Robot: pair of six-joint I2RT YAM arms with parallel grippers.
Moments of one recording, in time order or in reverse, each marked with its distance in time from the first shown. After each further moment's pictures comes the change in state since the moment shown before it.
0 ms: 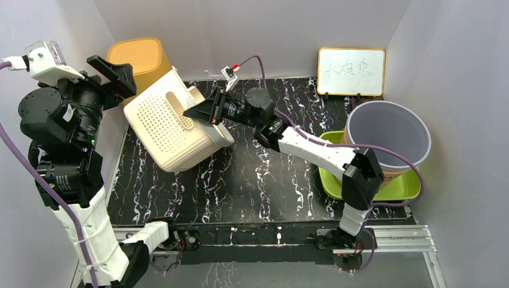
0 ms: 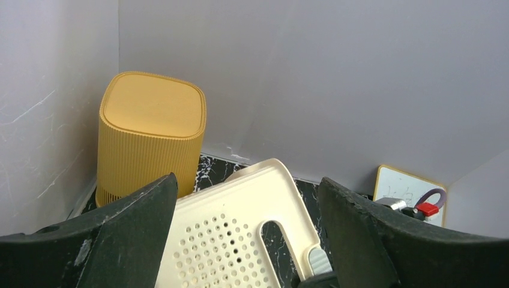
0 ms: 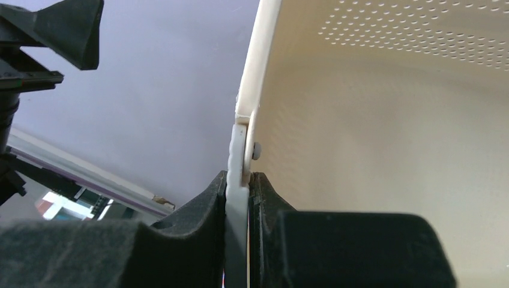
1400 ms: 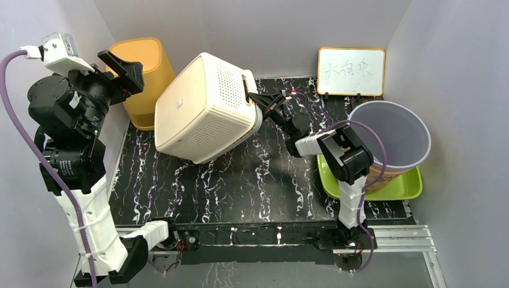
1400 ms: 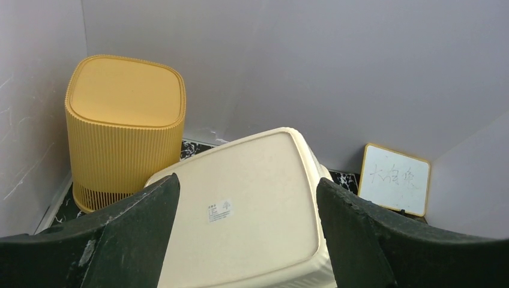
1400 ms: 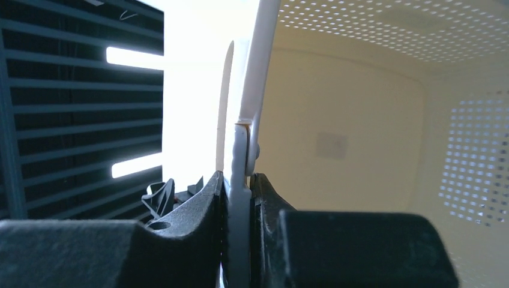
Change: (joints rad) left arm -0.015 0.045 0.006 -0.007 0.073 -0.012; right arm -0.361 0.218 -0.548 1.024 0.093 0.940
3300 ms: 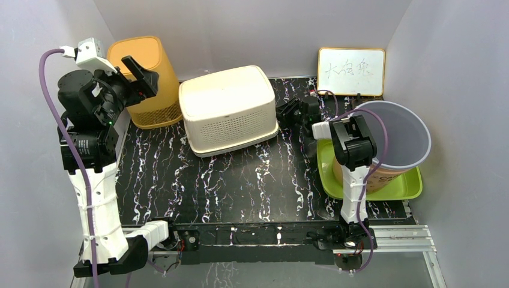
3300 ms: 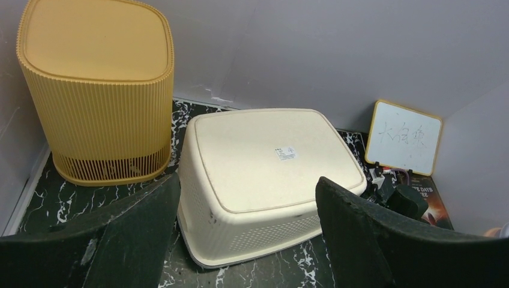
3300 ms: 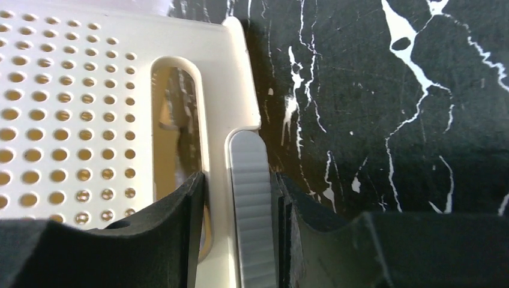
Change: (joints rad) left arm 0.000 0.003 -0.208 0.069 0.079 0.016; right arm -0.290 0.181 0.186 -0.882 -0.034 -0.799
